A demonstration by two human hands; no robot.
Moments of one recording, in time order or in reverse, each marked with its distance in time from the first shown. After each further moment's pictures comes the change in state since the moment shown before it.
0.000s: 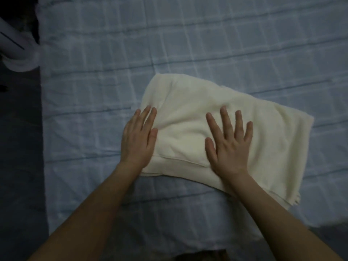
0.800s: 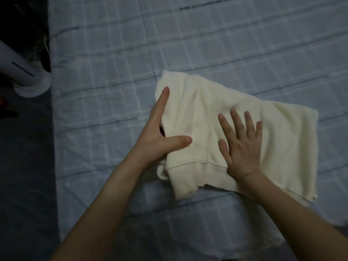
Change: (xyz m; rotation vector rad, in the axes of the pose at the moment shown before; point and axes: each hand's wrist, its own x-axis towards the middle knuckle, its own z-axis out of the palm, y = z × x) left_hand 0.011 0.060 -0.089 -1.006 -0.260 -0.063; right_hand 0.000 0.001 -0.009 0.079 0.053 0.045
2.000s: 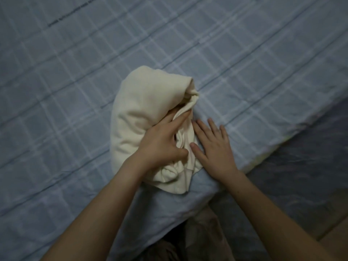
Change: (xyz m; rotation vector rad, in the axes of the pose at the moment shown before) left_hand 0.050 0.010 0.291 0.882 -0.430 0.351; right_hand -0.129 0.194 -0.039 0.258 -0.249 0.308
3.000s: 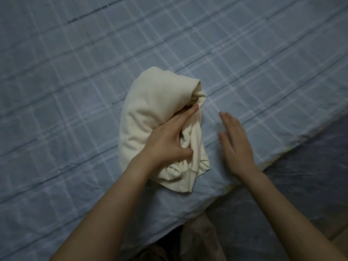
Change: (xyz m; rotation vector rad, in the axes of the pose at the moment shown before) left_hand -0.012 -0.006 -0.006 -0.086 0.115 0.006; right_hand 0.002 0.001 -0.044 0.324 0.148 0.138
